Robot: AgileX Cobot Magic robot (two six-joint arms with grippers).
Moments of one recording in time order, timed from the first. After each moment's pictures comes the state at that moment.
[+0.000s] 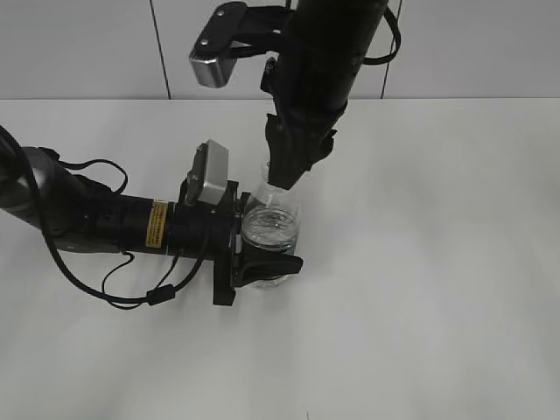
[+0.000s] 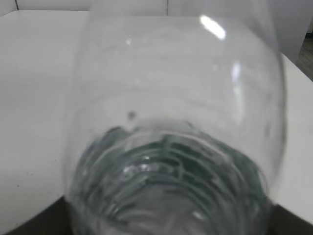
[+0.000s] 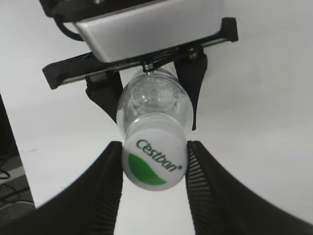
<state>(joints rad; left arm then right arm) -0.33 2.29 -1.05 1.36 -1.17 -0.45 0.68 1.98 -1.76 0.20 1.22 -0.91</state>
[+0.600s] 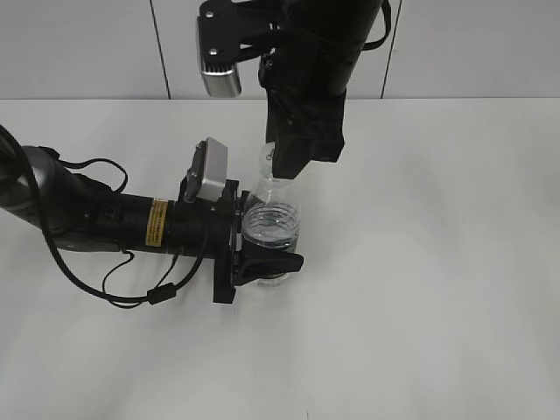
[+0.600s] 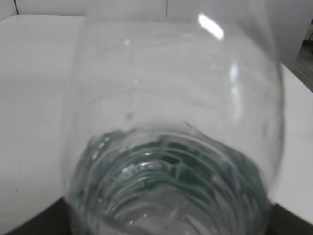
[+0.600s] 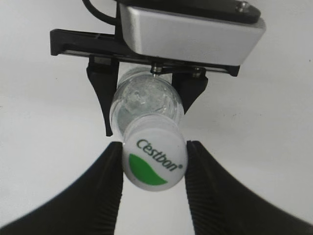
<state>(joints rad) -0.33 2.29 -1.05 1.36 -1.19 -0.46 0.68 1.98 -1.80 0.19 1.24 -1.23</state>
